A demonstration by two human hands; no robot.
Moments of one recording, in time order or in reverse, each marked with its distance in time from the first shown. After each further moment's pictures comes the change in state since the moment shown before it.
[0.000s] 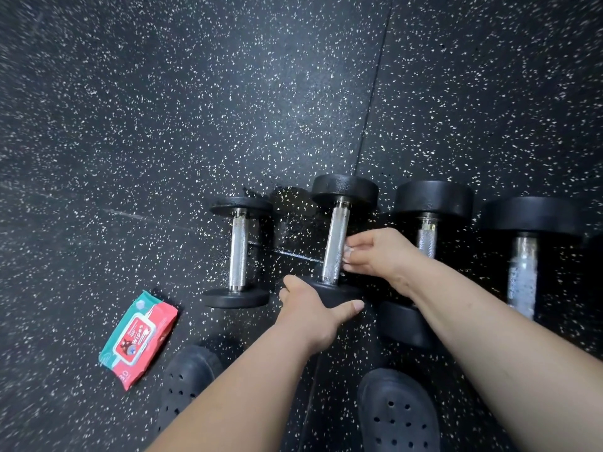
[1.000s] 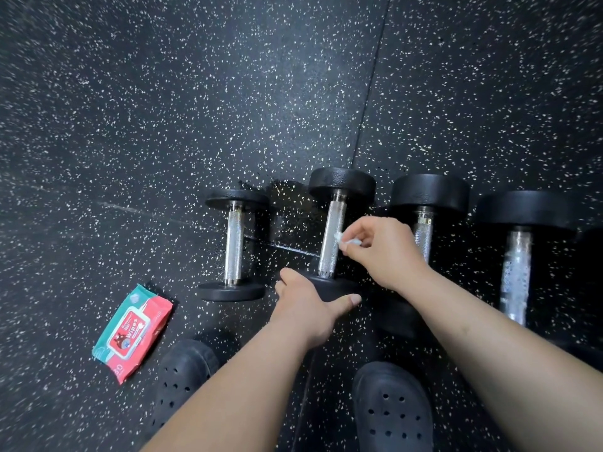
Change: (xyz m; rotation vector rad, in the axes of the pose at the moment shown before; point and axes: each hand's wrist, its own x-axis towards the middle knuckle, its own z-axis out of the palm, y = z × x) left_hand -0.004 0.001 0.003 0.027 0.014 0.005; right_hand -0.035 -0.013 -0.002 -0.717 0.223 -0.423
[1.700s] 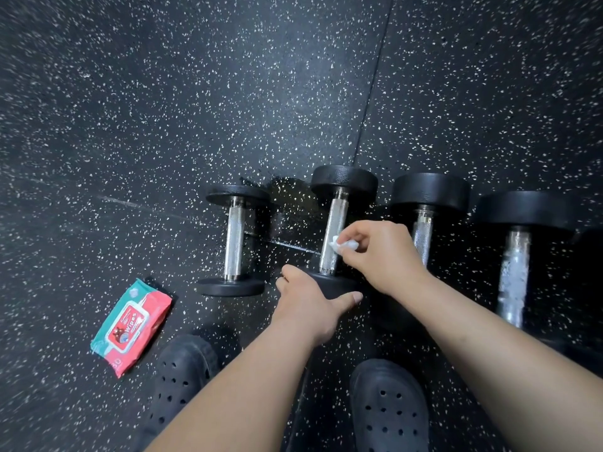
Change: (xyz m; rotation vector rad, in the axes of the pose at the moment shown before) left_hand -0.003 0.002 0.005 0.003 0.030 0.011; right_hand -0.010 -0.004 0.002 -0.058 0.021 -0.098
